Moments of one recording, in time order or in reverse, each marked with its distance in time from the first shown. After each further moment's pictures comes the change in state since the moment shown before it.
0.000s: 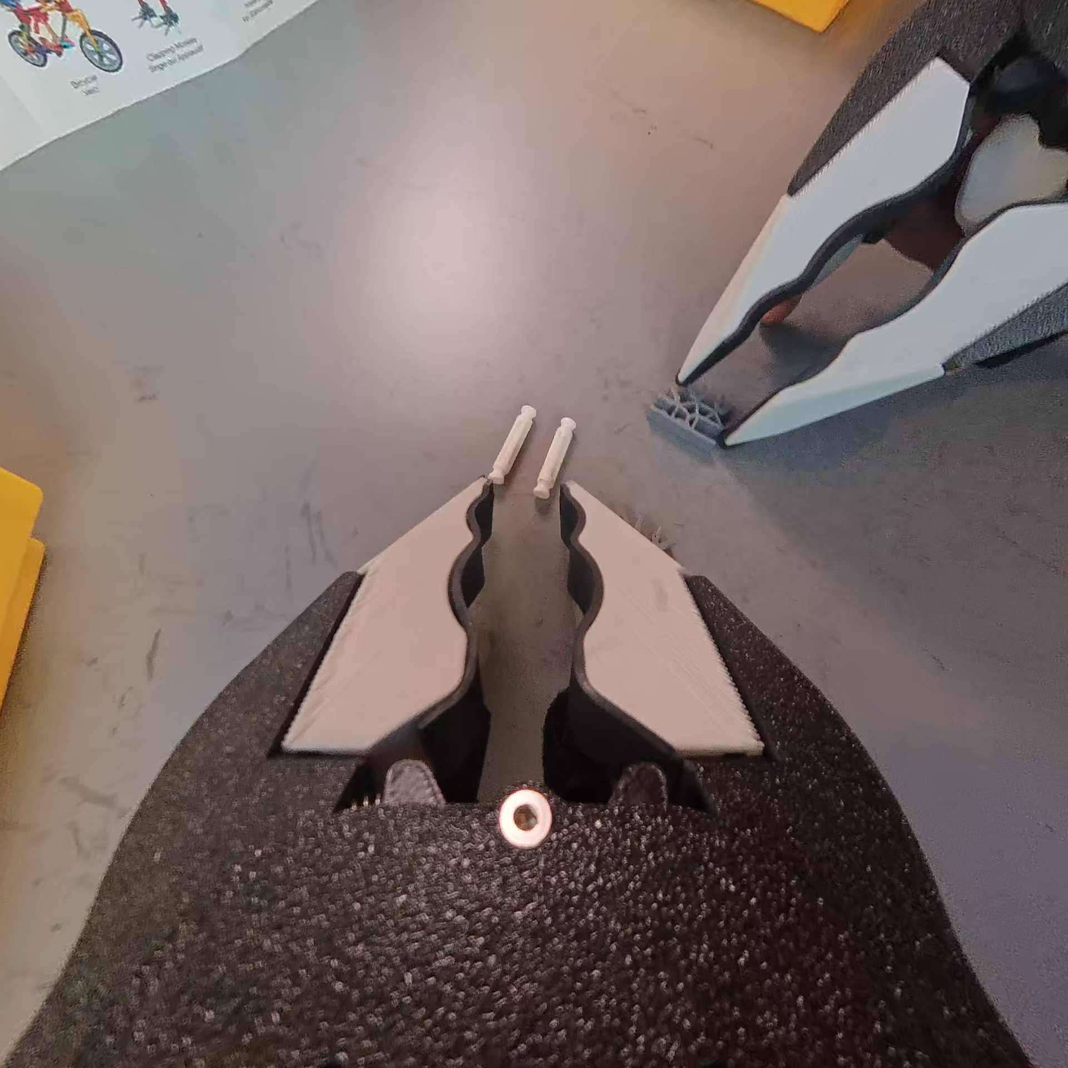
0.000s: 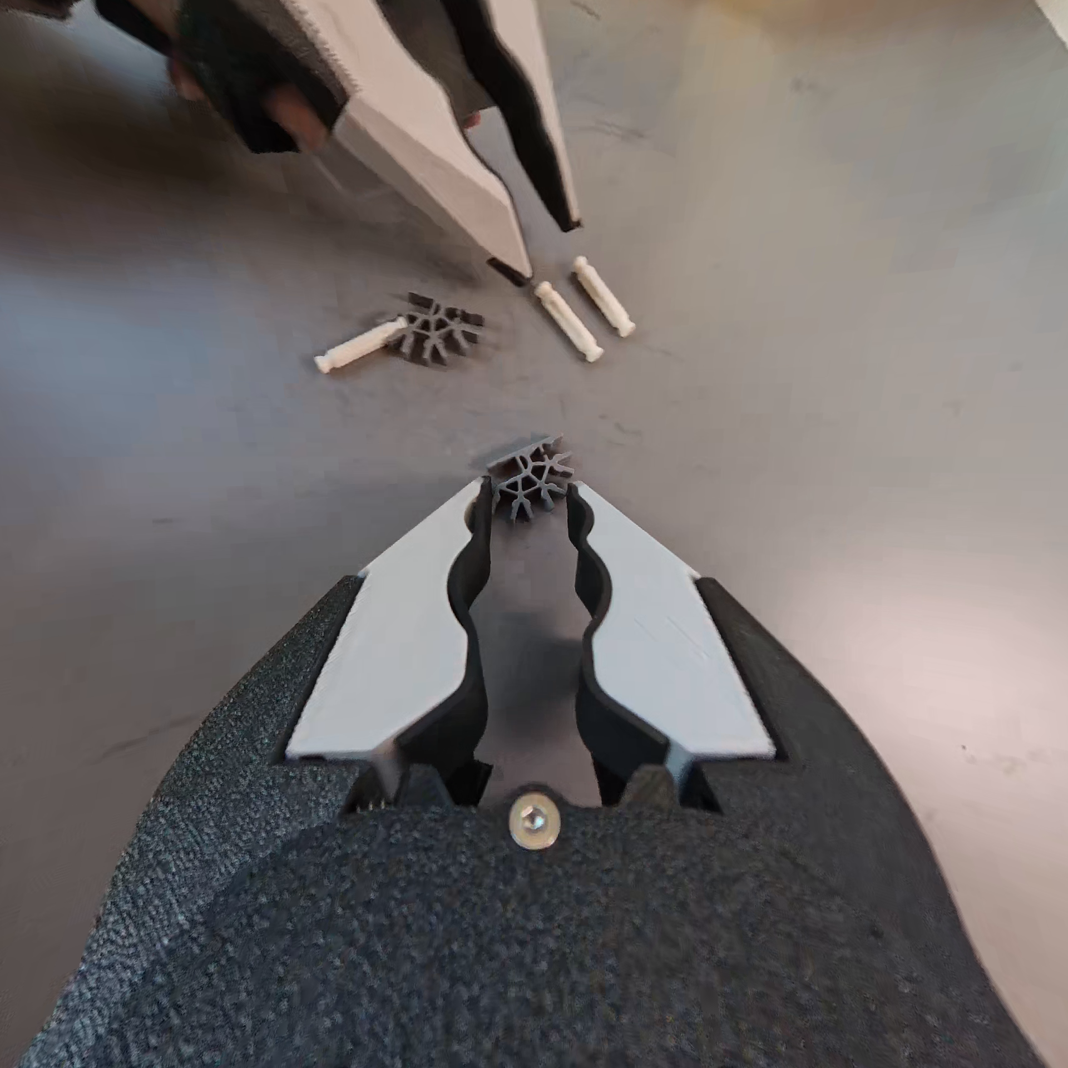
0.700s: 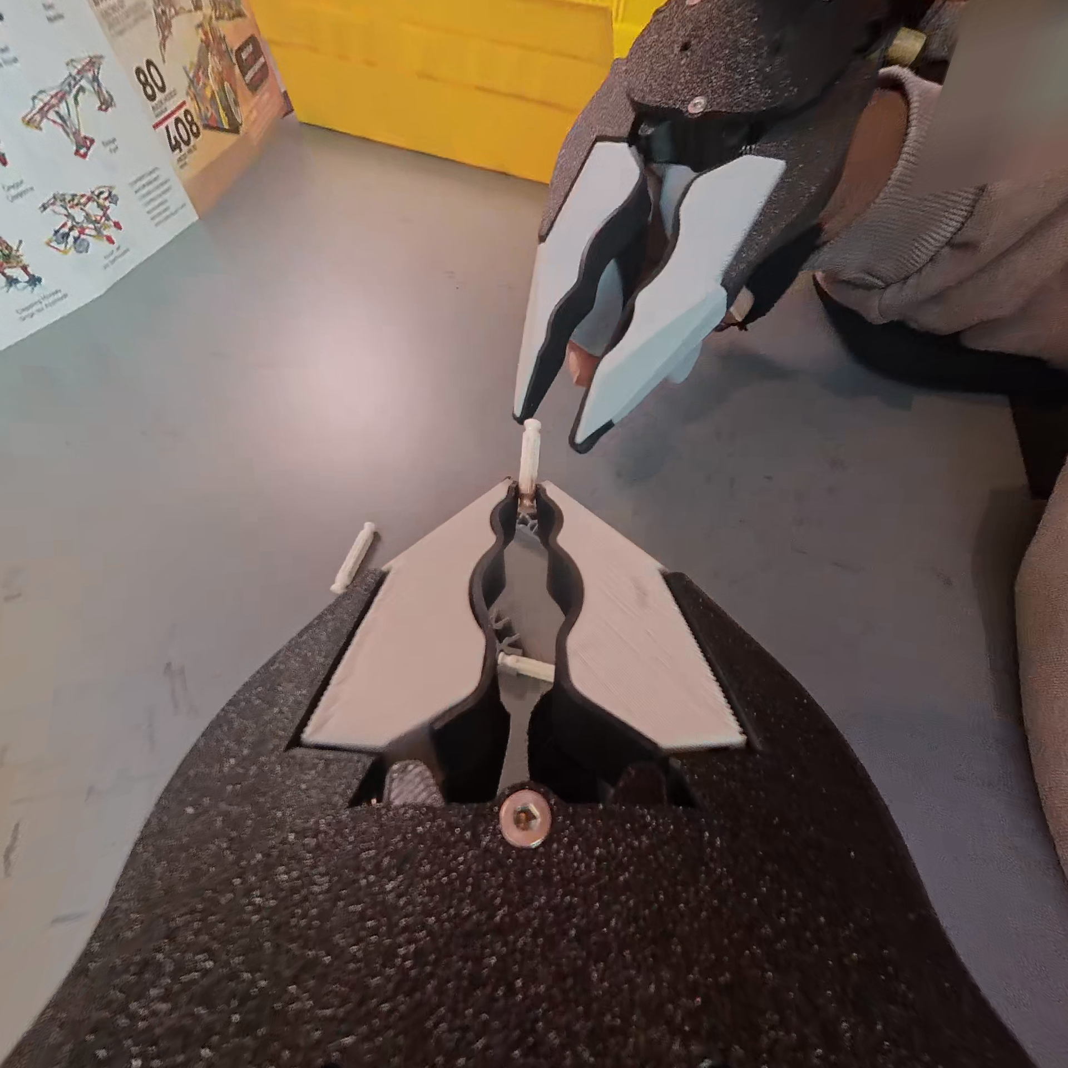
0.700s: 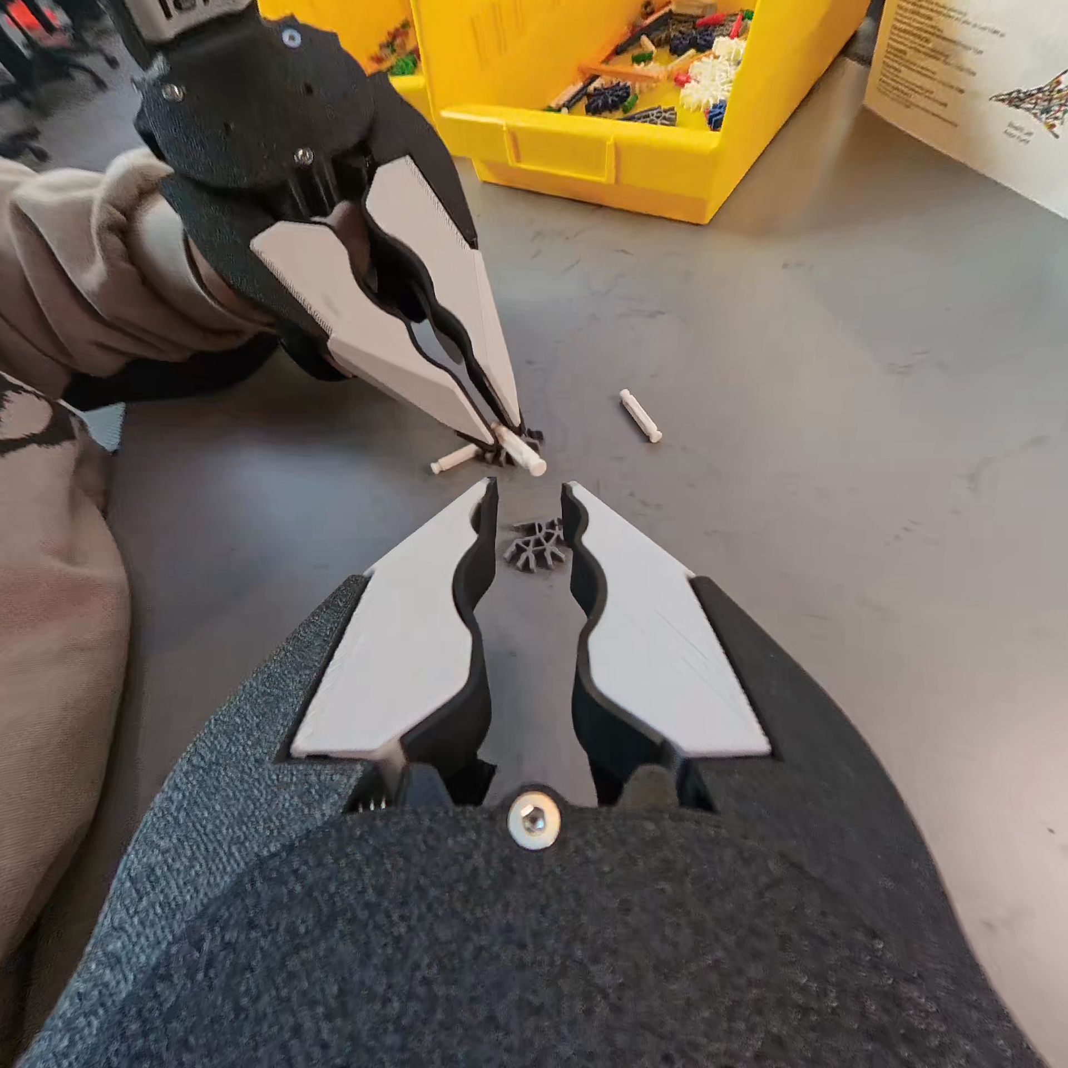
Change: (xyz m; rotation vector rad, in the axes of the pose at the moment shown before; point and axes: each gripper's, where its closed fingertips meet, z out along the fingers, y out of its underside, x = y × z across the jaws) left arm 0.069 -0.038 -0.014 0.186 0.167 0.149; right arm -0.005 -0.035 -0.040 0.311 -0.233 0.124
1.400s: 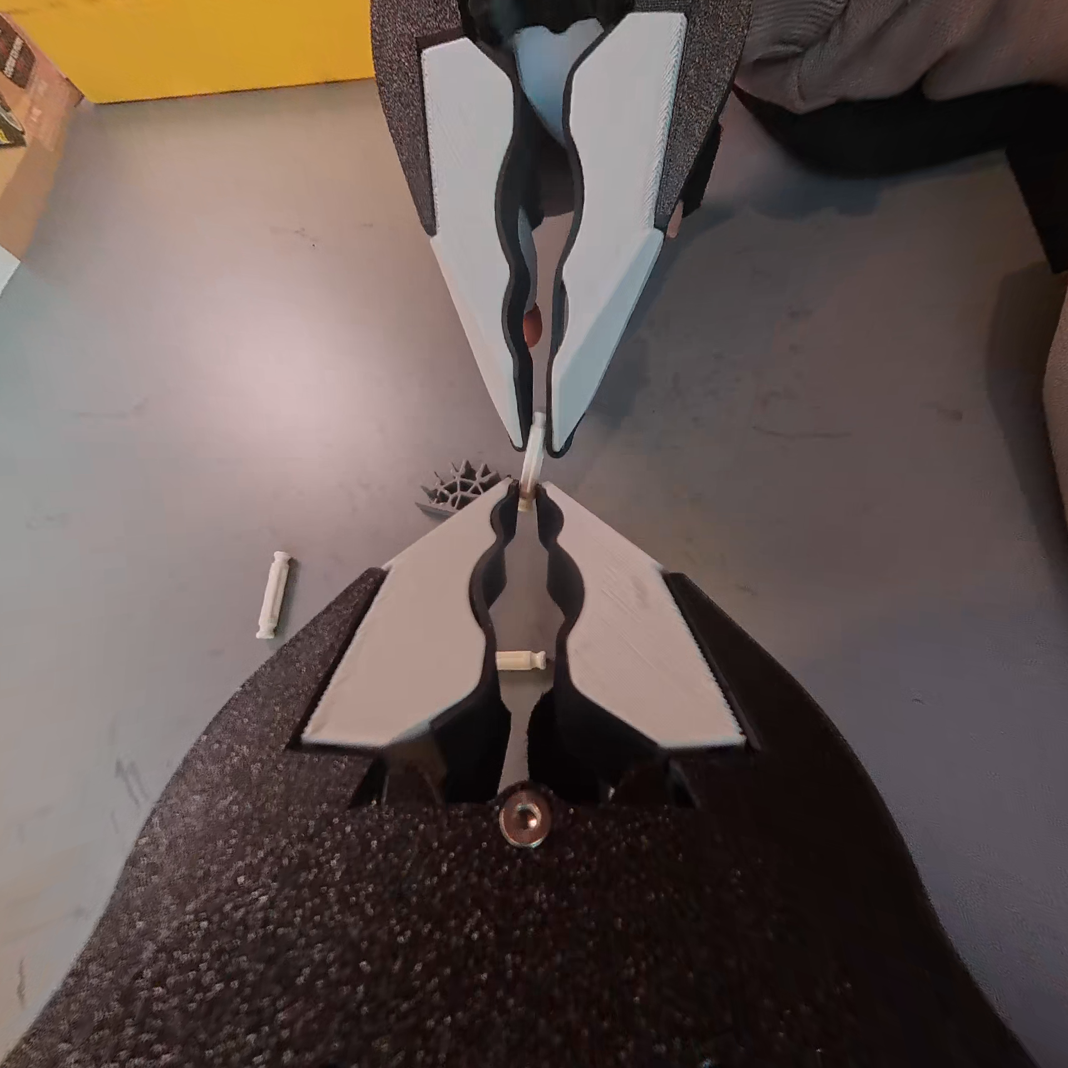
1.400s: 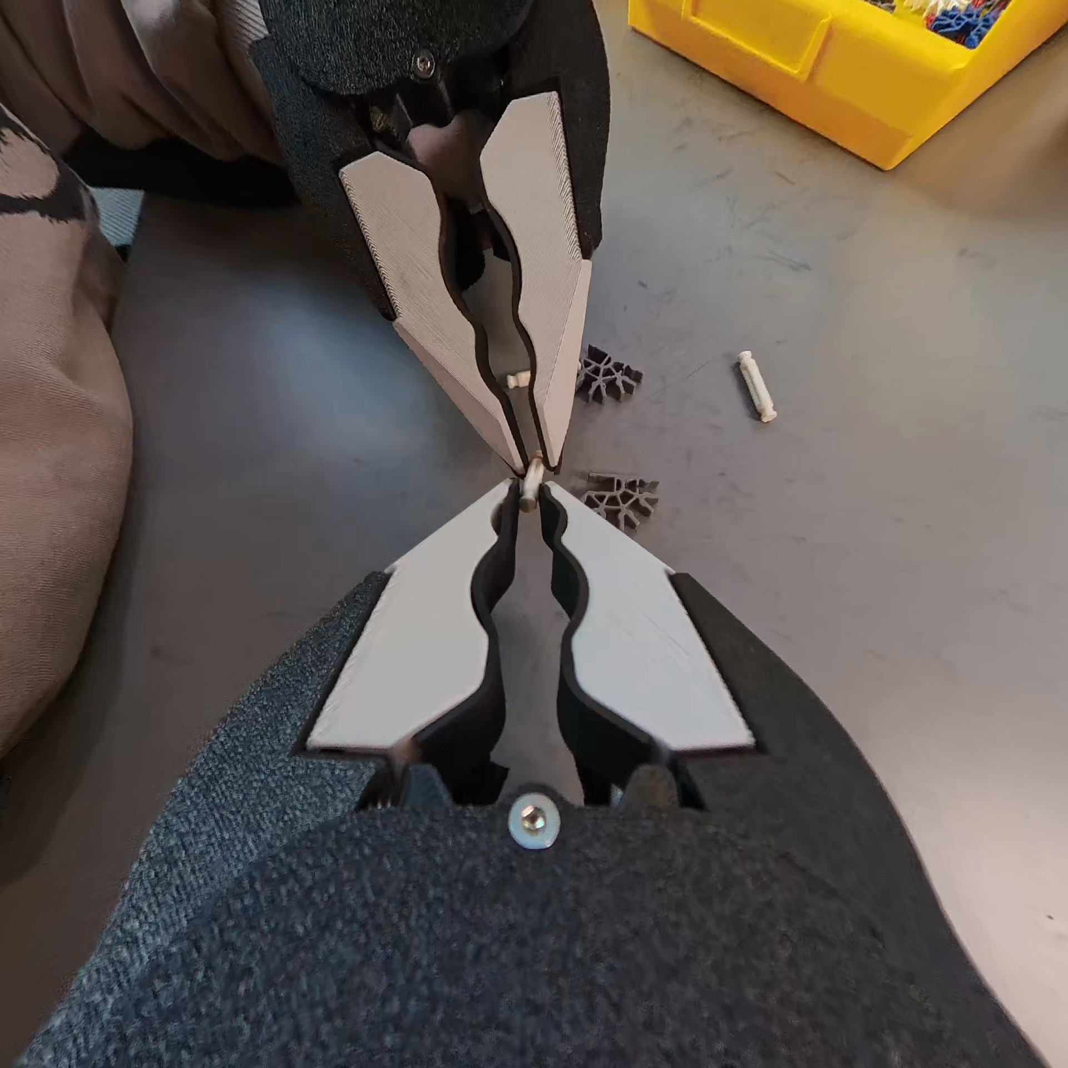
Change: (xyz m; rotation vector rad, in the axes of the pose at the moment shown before) left arm 0.031 0.031 0.015 -0.141 0.118 0.281; right arm -0.031 0.031 0.007 -0.173 -0.108 -0.241
